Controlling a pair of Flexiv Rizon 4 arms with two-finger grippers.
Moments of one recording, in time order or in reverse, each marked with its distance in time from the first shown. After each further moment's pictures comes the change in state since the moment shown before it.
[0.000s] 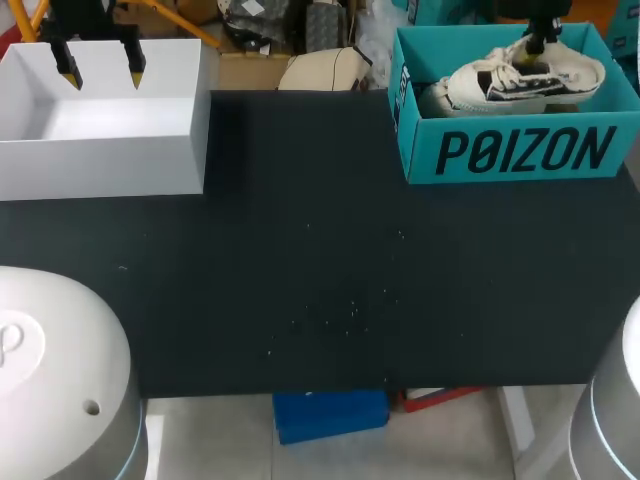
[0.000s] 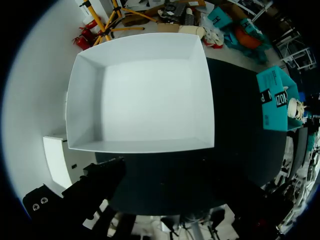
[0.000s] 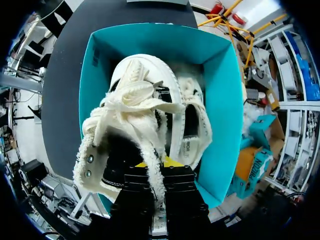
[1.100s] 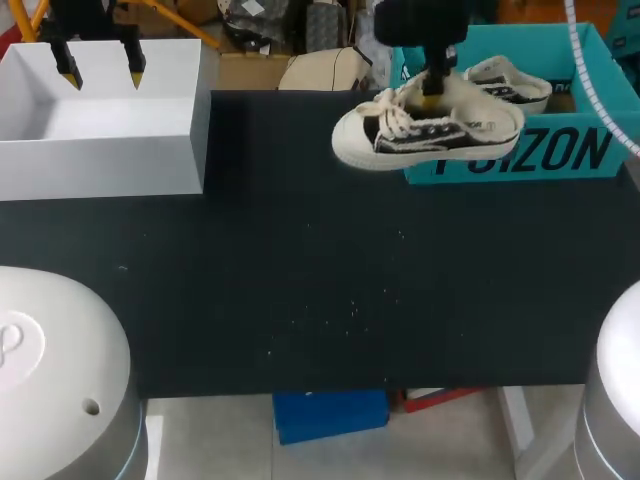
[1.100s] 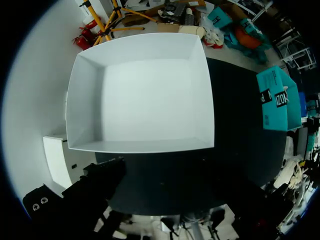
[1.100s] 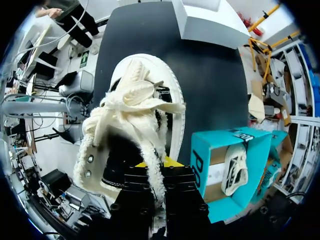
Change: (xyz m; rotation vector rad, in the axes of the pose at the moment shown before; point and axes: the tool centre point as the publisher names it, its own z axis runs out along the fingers) left arm 0.000 0.000 0.000 0.000 0.000 0.000; right arm 0.235 0.223 -0.099 -0.005 0.135 0.007
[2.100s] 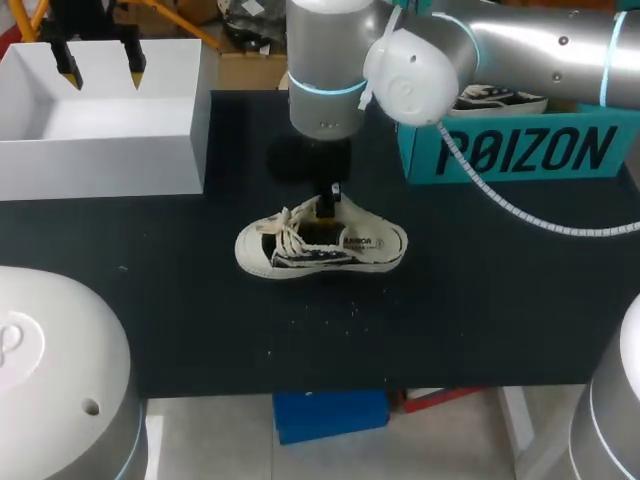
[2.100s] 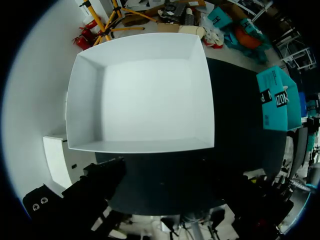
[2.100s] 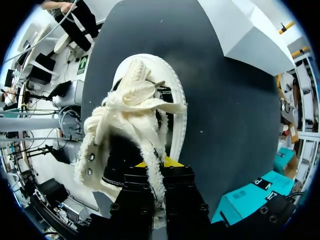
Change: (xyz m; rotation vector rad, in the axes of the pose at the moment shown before) left arm 0.000 0.000 0.000 0.000 0.000 0.000; right arm 0.069 0.146 0.156 -0.058 0.007 -0.032
